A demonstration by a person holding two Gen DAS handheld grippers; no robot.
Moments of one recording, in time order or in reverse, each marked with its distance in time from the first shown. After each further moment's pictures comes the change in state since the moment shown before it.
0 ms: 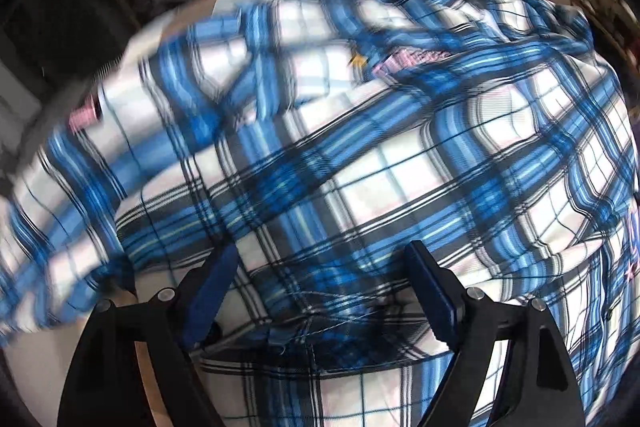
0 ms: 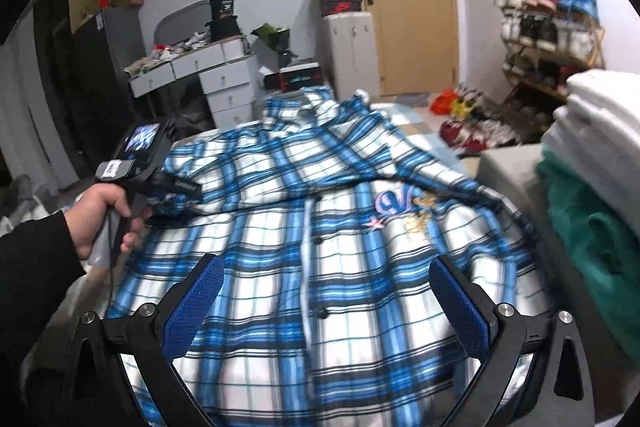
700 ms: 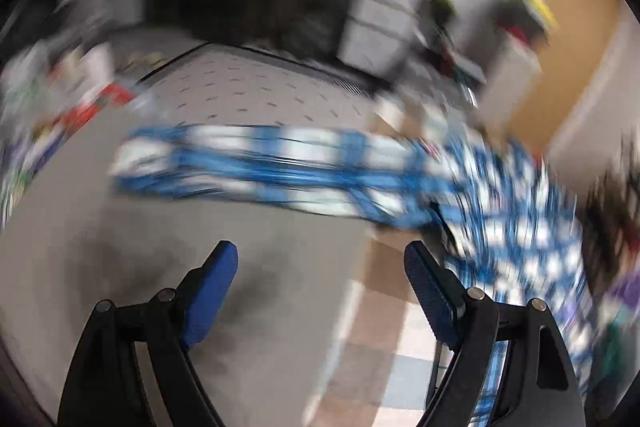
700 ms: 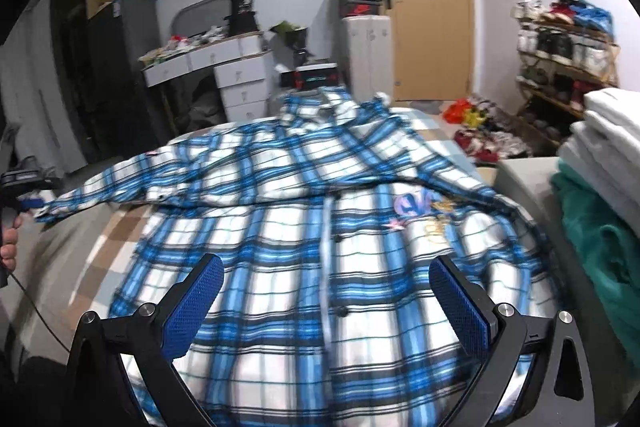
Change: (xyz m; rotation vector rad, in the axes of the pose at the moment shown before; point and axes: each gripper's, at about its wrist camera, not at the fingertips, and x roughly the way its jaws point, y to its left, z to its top) left arm -0.183 0.229 -0.158 -0.576 -0.365 -0.030; right arm 0.003 0.022 -0.007 -0.064 0.007 0.079
